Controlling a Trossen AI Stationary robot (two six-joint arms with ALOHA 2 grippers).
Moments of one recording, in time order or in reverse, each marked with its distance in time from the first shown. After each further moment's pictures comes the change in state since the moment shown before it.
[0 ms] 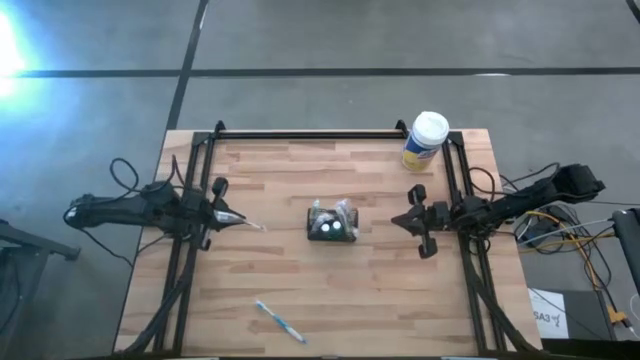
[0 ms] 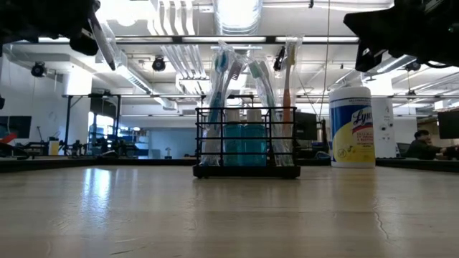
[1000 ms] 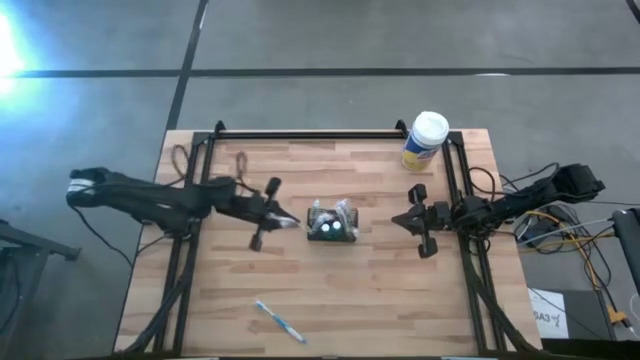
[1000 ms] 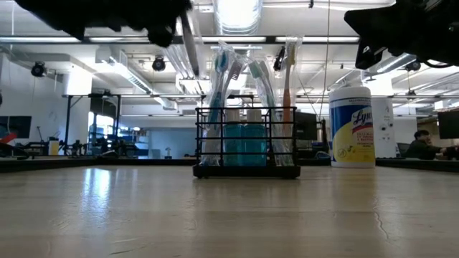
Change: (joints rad) left arm 0.029 0.824 0.325 0.443 0.075 0.086; right arm -0.001 0.005 0.000 0.019 0.000 -0.023
